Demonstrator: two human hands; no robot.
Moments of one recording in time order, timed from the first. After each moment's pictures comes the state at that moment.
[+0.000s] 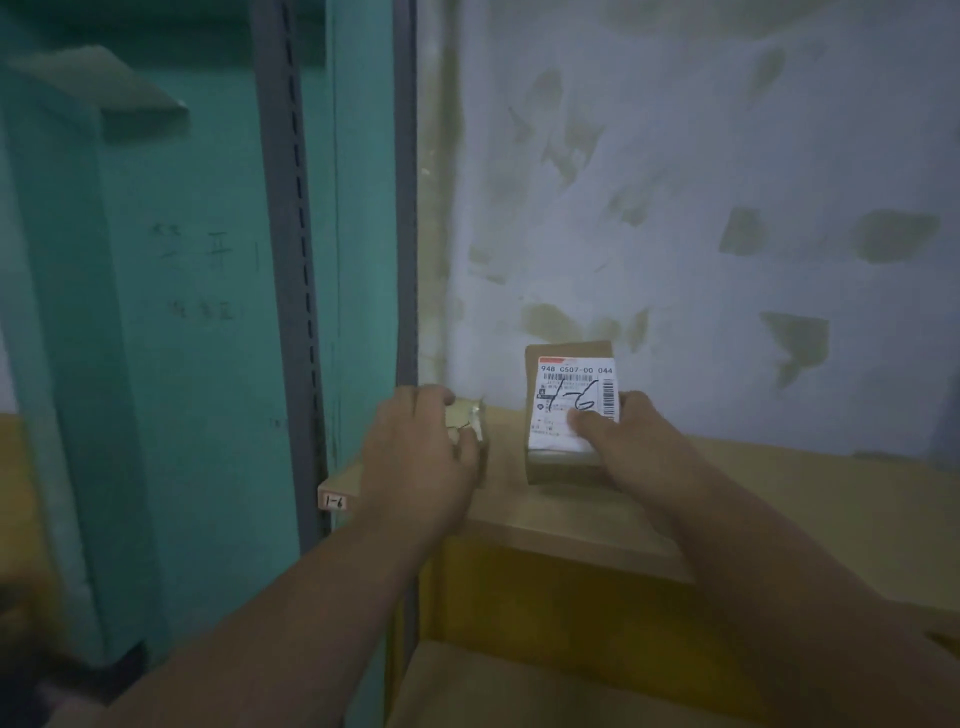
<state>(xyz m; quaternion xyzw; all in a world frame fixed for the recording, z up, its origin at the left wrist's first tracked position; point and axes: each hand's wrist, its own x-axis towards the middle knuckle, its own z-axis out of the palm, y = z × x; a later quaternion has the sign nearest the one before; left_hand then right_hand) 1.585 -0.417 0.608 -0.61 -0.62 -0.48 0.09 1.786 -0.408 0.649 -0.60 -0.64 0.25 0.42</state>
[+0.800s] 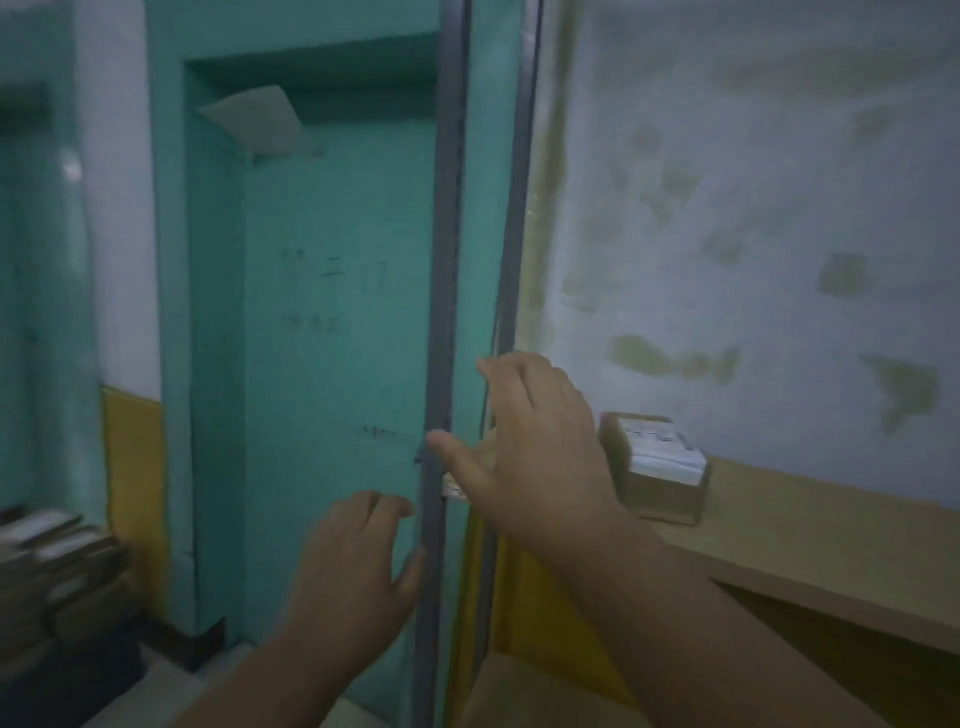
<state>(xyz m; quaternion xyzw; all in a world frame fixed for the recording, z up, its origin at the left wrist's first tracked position) 1.449 -0.529 0.523 -0.63 -0.65 -0.38 0.17 1.618 -0.503 0.646 -0.36 -0.81 -0.16 0.43</state>
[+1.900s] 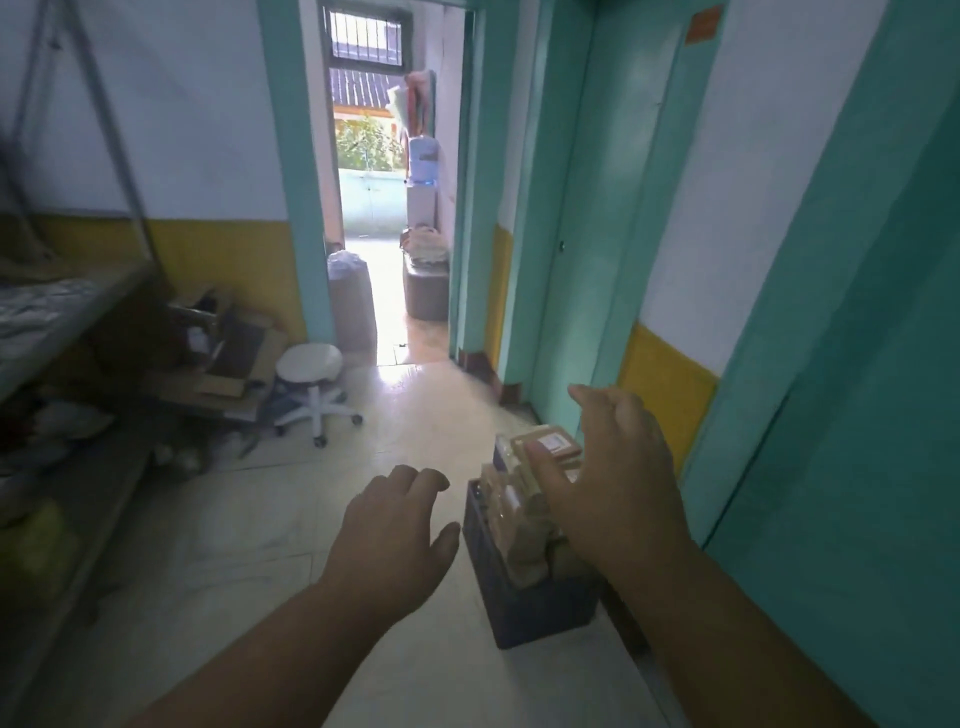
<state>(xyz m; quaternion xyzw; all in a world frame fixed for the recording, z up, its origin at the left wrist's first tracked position) 0.660 -0.586 0.418 -0.29 -0.92 -0.22 0.13 0.746 -0.405 0.493 -0.15 -0.93 0.15 0.31</state>
